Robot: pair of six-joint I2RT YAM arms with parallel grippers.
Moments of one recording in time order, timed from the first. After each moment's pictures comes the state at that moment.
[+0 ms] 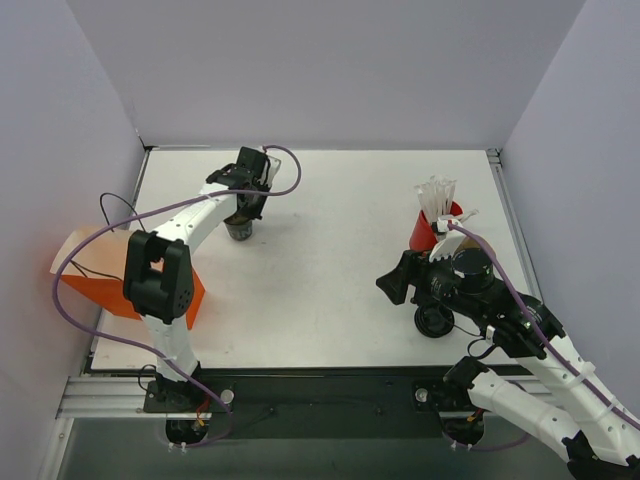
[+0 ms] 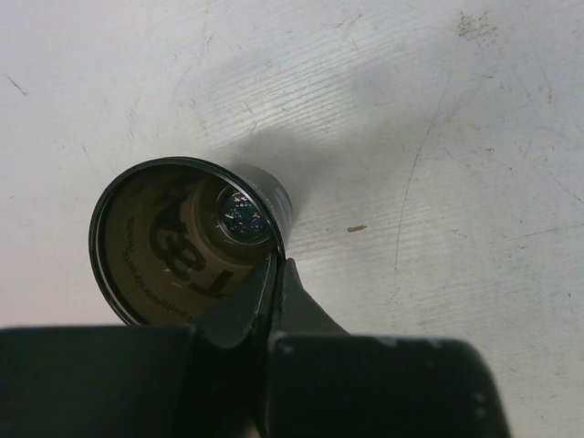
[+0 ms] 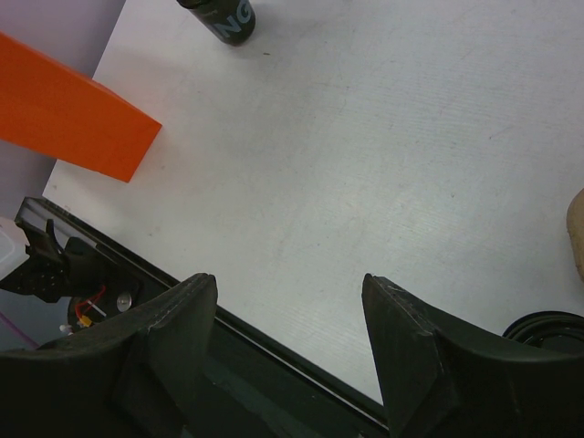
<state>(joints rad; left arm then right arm) -0.36 1.89 1.57 -0.67 -0.19 0.06 0.69 0.68 0.92 -0.71 0.02 0.49</state>
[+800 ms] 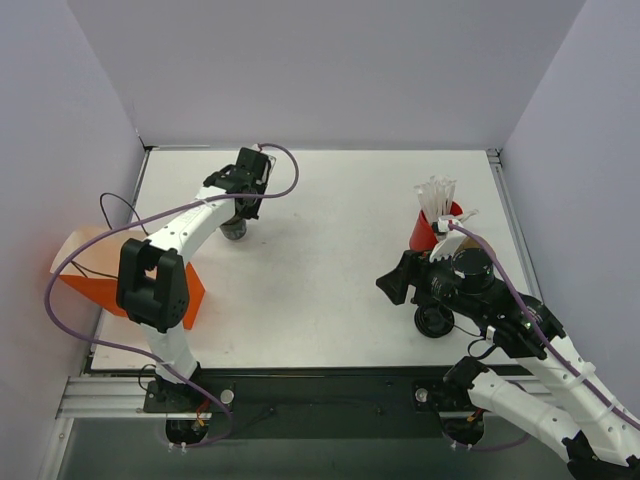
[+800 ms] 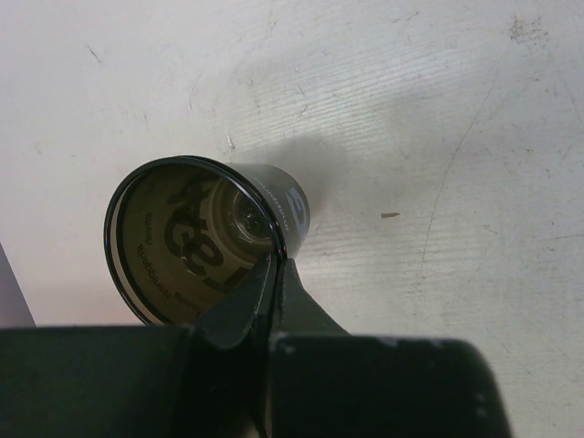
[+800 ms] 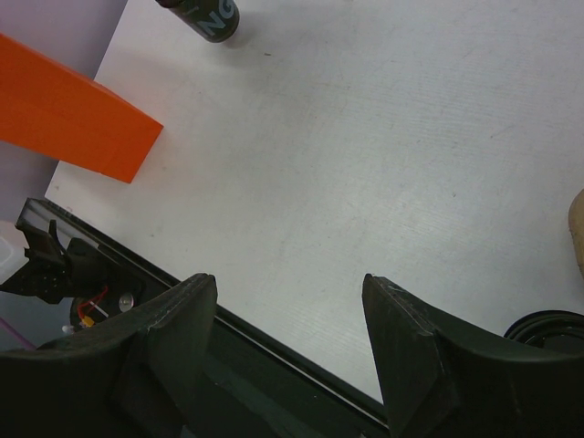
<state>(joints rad) -0.39 1.81 1.54 -0.68 -0.33 0.02 0.69 0.68 0.92 -0.71 0.02 0.50</state>
